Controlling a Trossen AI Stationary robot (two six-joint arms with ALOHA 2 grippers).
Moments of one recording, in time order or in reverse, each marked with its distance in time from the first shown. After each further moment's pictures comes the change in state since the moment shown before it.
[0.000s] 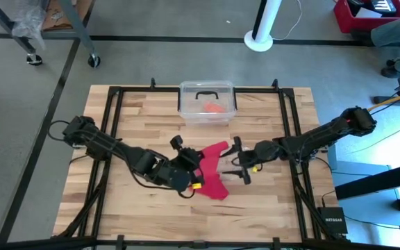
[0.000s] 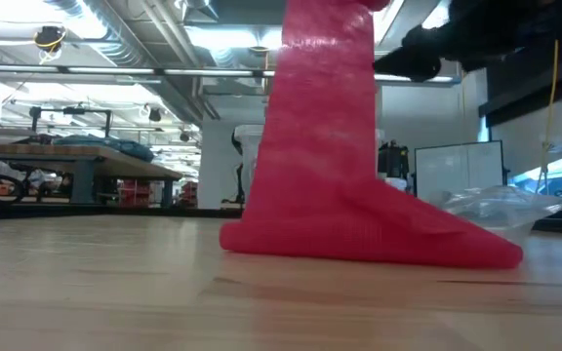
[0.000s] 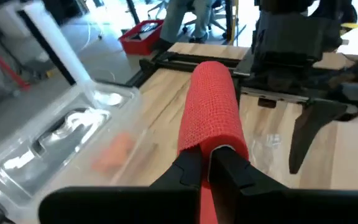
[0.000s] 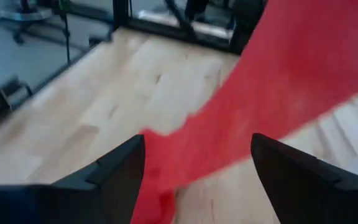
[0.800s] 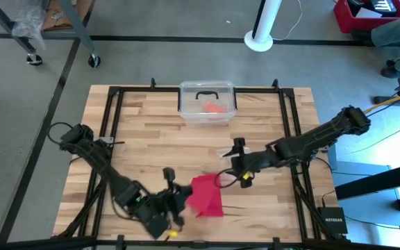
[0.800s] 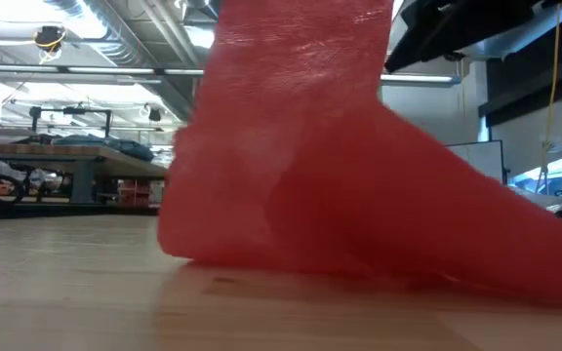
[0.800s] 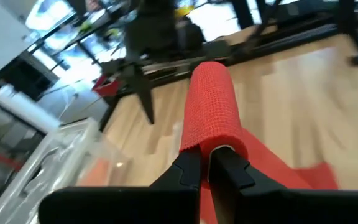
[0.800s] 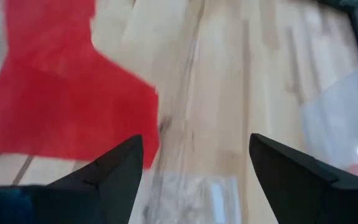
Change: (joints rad) left arm -0.265 0.056 0.000 0.000 -0.105 0.231; right arm 0.106 0.091 0.382 -0.717 0.250 0.095
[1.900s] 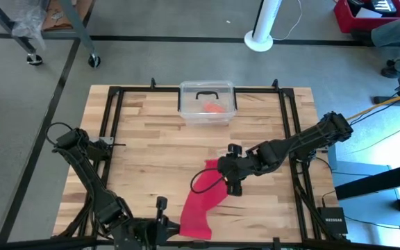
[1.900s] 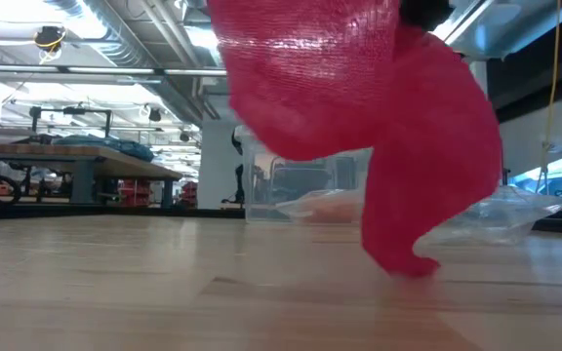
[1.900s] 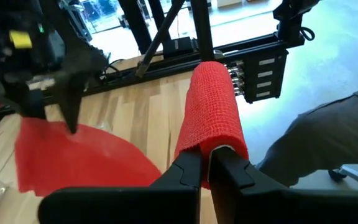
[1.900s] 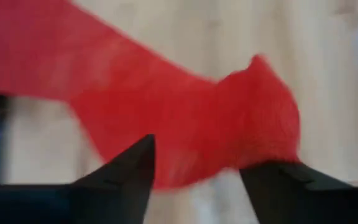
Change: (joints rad) left arm -0.202 0.006 0.000 0.155 0.218 -0.069; right arm 0.014 0.298 0.485 -0.492 -0.148 0.450
